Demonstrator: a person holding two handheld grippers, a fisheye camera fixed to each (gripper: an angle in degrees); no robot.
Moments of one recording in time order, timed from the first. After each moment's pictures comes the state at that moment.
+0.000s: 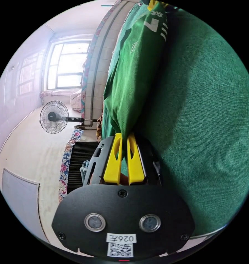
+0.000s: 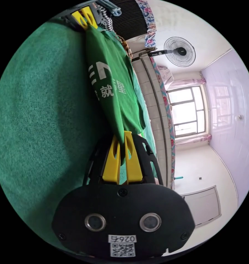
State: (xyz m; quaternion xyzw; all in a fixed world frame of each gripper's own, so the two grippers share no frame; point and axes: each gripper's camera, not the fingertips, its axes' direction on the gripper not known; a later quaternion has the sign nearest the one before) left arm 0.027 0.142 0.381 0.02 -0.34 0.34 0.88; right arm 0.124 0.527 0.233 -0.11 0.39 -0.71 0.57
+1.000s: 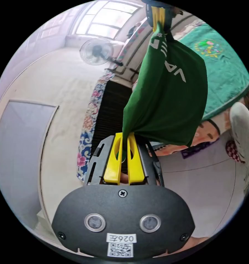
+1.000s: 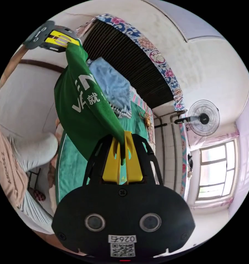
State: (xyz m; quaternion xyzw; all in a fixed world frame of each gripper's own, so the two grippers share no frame) left arm -0.180 0.254 0.055 -0.10 -0.40 0.08 0.91; right arm -0.232 0.440 0.196 -0.19 0.05 -0.82 0.54
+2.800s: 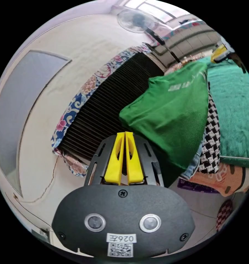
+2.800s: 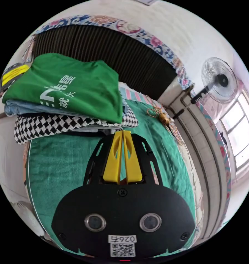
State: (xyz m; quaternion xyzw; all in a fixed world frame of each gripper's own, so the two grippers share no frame) left arm -0.227 0.316 0.162 -0.08 -0.48 -0.16 0.86; right arm -0.137 0.352 0.419 -0.19 0.01 -0.68 0.71
